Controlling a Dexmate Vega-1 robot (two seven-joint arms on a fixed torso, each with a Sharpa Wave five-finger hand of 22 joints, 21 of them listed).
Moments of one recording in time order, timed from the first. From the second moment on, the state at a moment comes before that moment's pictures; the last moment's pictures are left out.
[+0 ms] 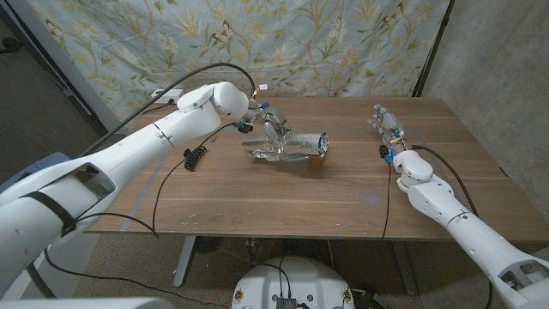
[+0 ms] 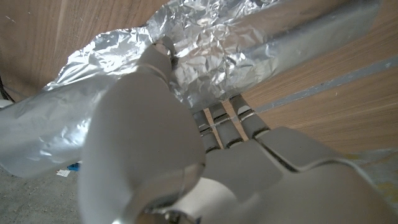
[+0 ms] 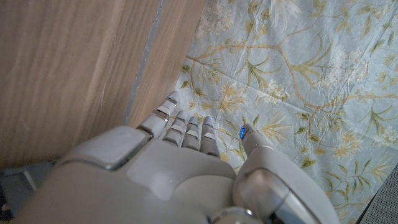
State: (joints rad) left arm 0.27 0.68 0.86 -1.73 0.27 0.35 -0.79; left_hand 1.39 0.04 0.30 -0.15 0.38 0.63 -0.05 0.72 0.42 0.43 -0.11 0.96 0.81 0.60 -0.09 0.57 0.55 0.38 0.07 0.31 0.22; right arm -0.88 -0.57 -0.32 -1.40 0.55 0.19 -0.21; right_hand 0.24 0.16 0.44 0.06 0.18 0.12 0.00 0.19 0.18 0.05 0.00 0.19 0.19 0.01 -0.03 0.22 0.23 0.28 -0.04 0.19 0.16
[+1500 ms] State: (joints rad) left arm 0.11 0.58 0.90 -1.42 -0.11 0.37 -0.89; left_hand 1.39 0.04 0.29 -0.16 0.43 0.64 -0.05 0.72 0.42 0.43 -0.10 0.96 0.81 0.60 -0.09 0.57 0.59 0.40 0.09 0.34 0.23; right arm -0.86 -0.59 -0.33 -1.38 0.56 0.18 -0.16; right_hand 0.24 0.16 0.44 0.06 0.18 0.12 0.00 0.19 0.18 0.05 0.00 0.19 0.19 0.01 -0.03 0.22 0.23 0.28 -0.04 0.19 0.16
